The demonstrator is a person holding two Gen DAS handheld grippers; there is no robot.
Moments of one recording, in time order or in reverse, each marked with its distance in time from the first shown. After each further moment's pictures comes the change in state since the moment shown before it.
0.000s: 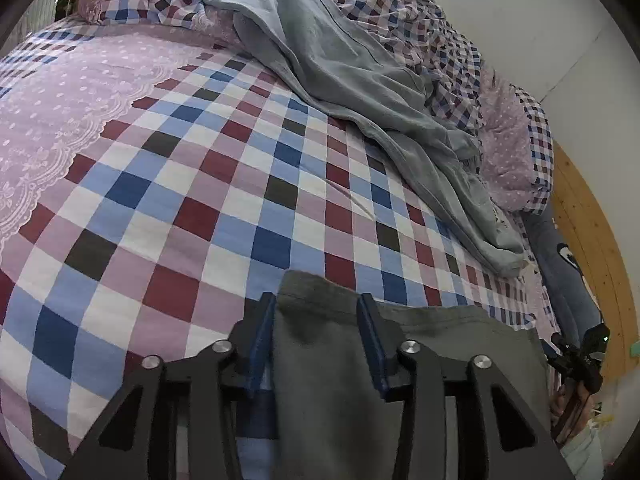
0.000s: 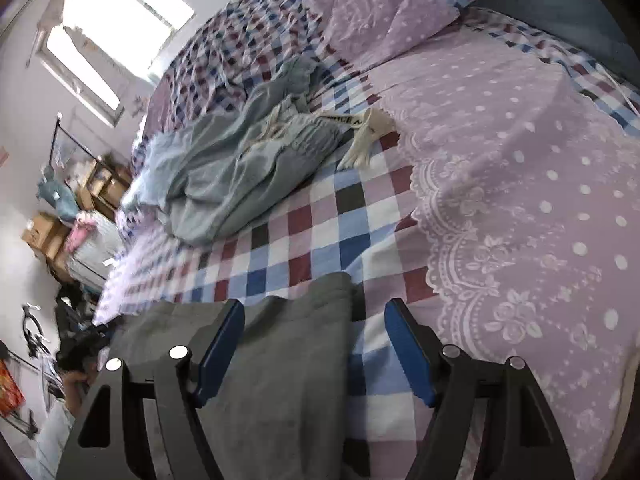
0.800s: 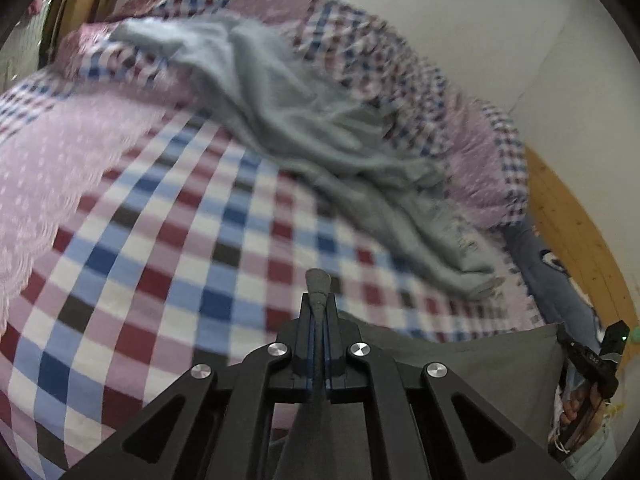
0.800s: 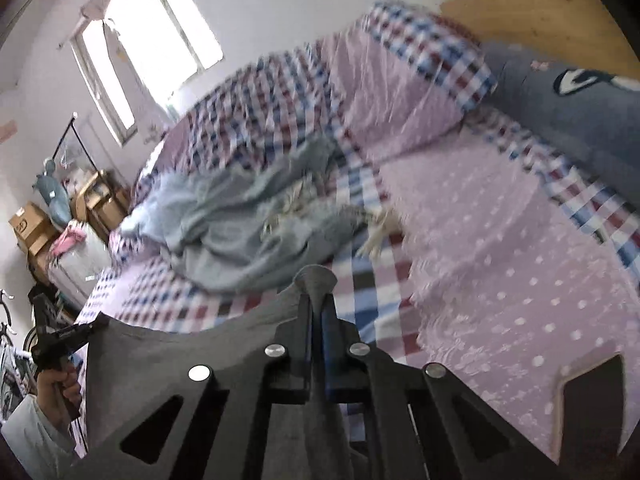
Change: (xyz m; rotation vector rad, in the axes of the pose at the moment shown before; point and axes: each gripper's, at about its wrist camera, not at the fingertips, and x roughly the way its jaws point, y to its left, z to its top) left arm -0.036 -0.046 0.016 0.092 -0.188 -0.074; right arm -0.082 0.051 0.006 -0.116 -0.283 -0.079
